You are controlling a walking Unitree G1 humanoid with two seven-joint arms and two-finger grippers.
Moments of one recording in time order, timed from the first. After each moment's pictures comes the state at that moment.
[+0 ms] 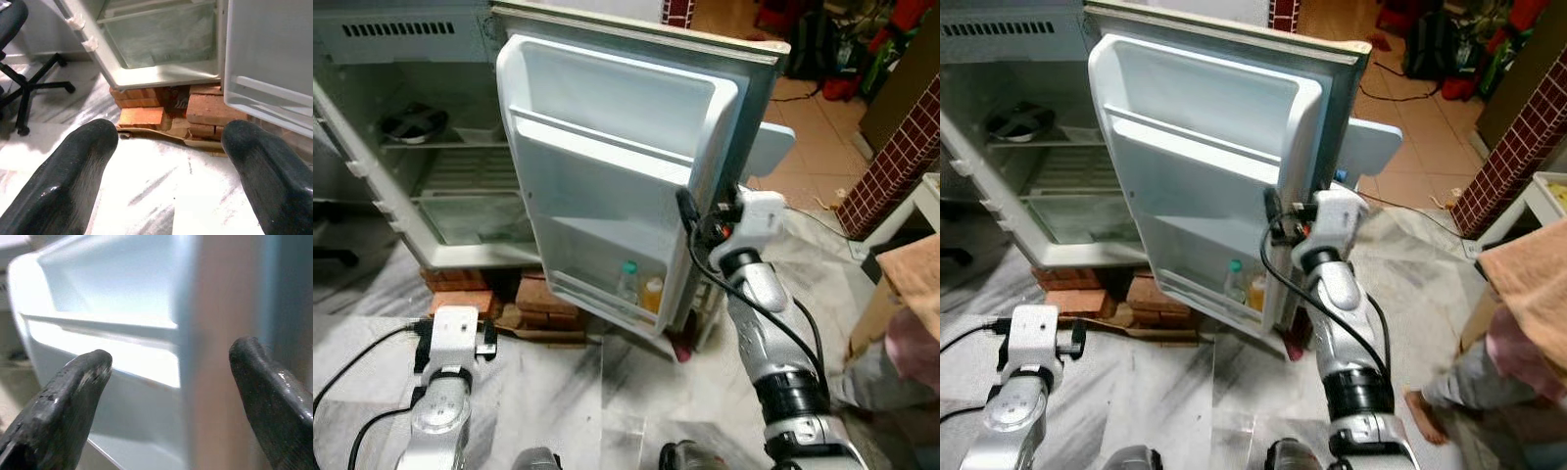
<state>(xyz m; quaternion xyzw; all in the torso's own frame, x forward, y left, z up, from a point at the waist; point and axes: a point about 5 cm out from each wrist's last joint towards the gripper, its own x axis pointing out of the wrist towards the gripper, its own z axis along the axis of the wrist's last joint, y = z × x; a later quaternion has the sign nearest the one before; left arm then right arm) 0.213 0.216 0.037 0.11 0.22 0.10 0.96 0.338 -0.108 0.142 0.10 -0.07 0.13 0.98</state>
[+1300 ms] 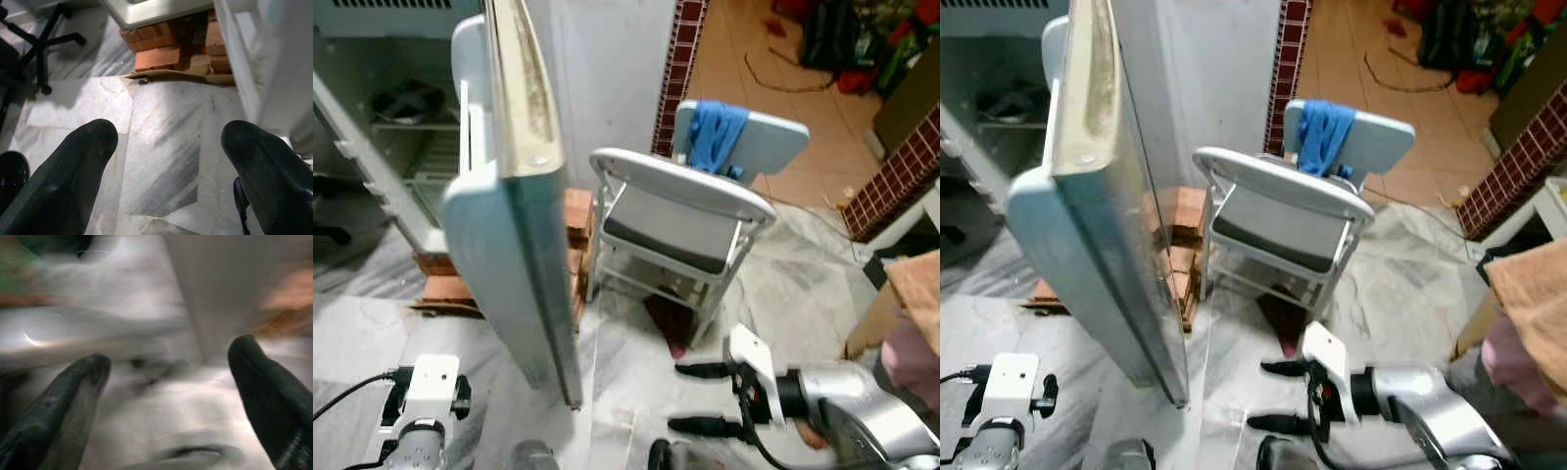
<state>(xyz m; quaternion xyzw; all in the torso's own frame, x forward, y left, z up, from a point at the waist) 0.157 0.236 0.018 0.19 0.31 0.12 0.92 0.235 -0.168 0.061 -0.08 0.26 0.52 0.81</state>
